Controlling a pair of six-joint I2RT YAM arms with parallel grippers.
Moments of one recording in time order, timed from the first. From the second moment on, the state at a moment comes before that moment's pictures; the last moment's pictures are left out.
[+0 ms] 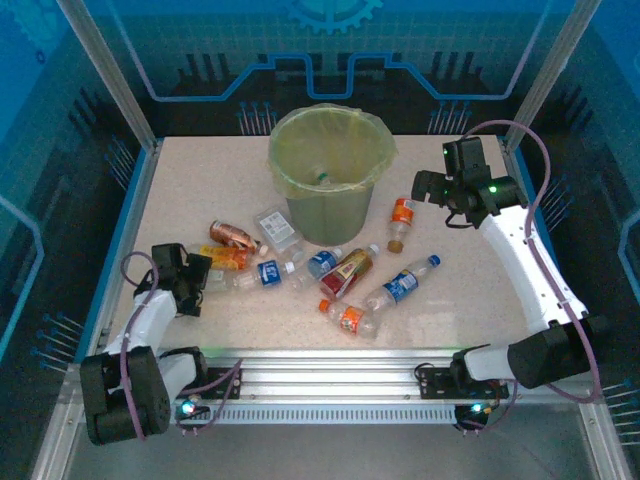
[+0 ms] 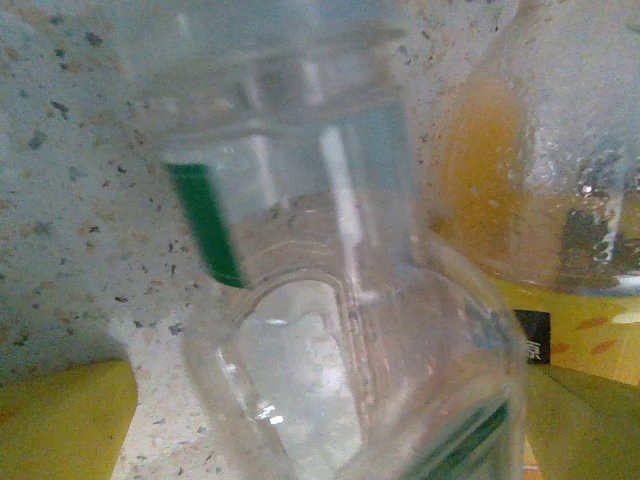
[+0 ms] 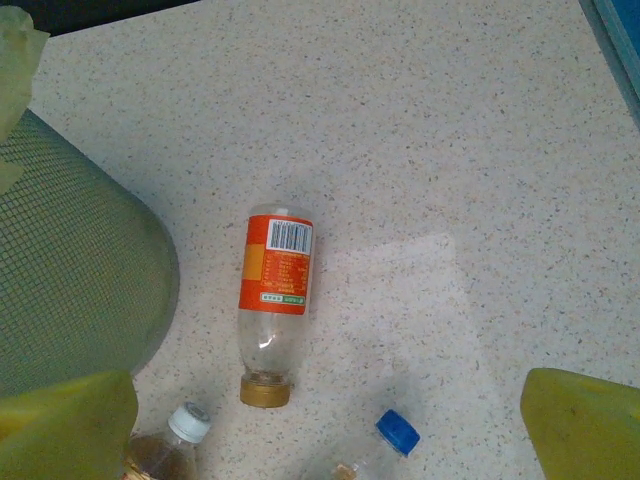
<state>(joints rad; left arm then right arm) 0.25 1.06 0.42 -0.41 0.13 -1.19 0.23 1.35 1.44 -0.96 0.23 0.40</state>
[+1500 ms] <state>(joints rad) 0.36 0.79 0.43 -0.54 0.01 -1.22 0.23 1.45 1.68 -1.01 0.29 0.35</state>
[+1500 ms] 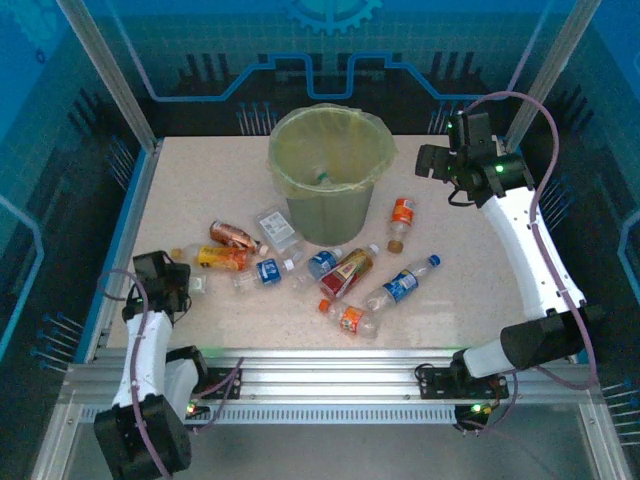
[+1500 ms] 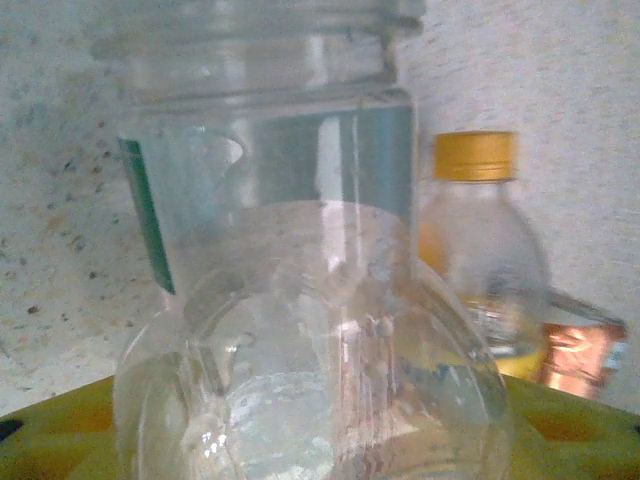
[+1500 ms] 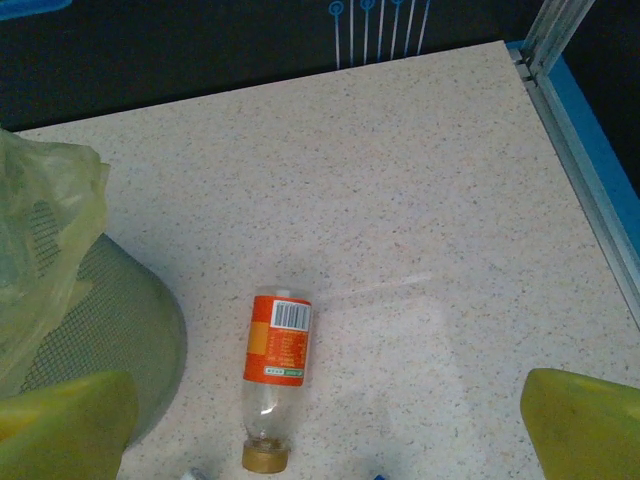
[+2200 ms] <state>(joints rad) 0.36 0.71 0.83 -0.58 0.08 -1.01 0.23 1.46 1.68 -1.00 0.26 0.36</state>
